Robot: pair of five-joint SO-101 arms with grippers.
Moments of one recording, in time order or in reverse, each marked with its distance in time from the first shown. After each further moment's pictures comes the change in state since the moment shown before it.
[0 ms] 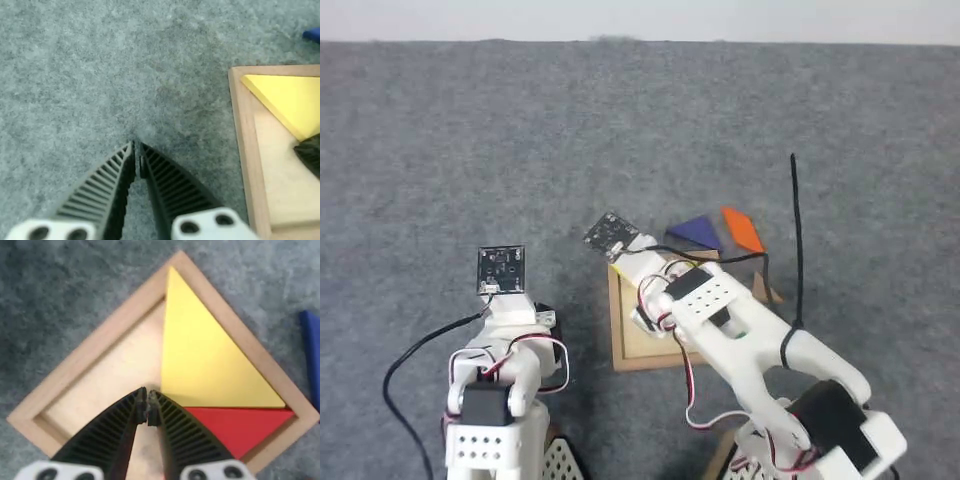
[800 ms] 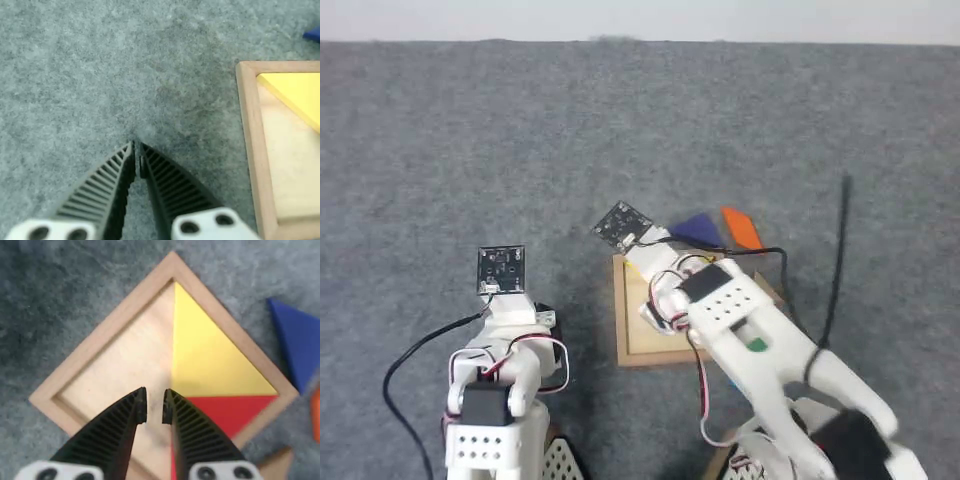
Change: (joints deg) left arm 0.0 0.0 0.0 0.0 0.0; right arm 2.0 -11.6 0.0 9.5 0.0
